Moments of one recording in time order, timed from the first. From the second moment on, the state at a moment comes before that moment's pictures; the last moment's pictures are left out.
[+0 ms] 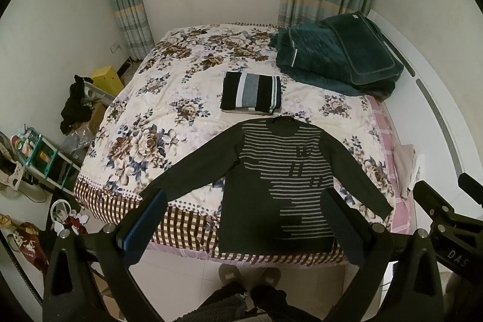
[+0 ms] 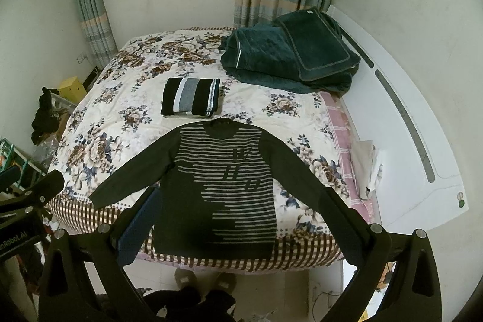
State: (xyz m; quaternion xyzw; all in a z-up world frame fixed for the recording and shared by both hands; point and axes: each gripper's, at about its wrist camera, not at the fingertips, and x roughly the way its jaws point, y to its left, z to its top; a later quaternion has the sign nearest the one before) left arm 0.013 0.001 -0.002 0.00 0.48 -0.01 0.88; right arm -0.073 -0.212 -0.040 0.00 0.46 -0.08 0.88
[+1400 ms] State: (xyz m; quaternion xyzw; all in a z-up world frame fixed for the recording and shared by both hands) left arm 0.019 0.004 0.002 0.00 0.47 -0.01 0.88; right arm -0.066 -0.198 -0.020 0.00 0.46 -0.07 0.89
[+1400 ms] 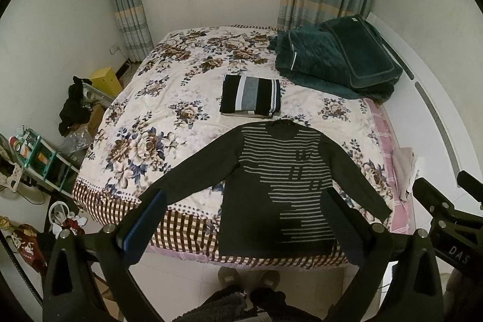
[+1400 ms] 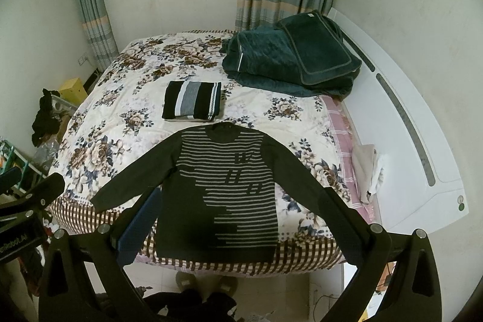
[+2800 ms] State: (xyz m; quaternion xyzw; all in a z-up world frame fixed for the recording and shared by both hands) left arm 0.246 -0.107 -0.332 0.12 0.54 0.09 0.83; right arm -0.010 -0.615 -0.451 0.37 0.55 -0.34 0.67
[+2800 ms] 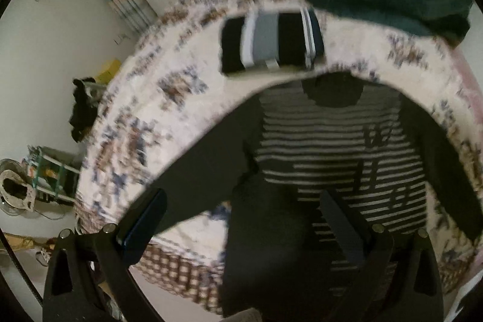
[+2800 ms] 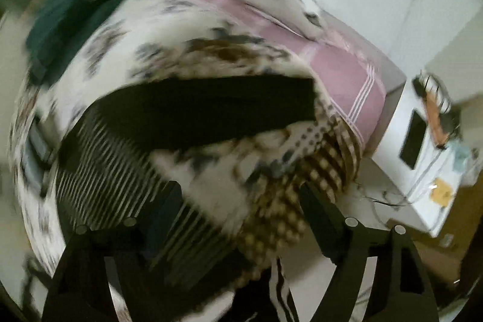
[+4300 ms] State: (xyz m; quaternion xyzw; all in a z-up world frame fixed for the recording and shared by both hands) left arm 0.283 -0.189 -0.591 0.12 0.65 0.05 0.75; right arm -0.068 -0.781 -0.752 0.69 0.24 -0.35 0.58
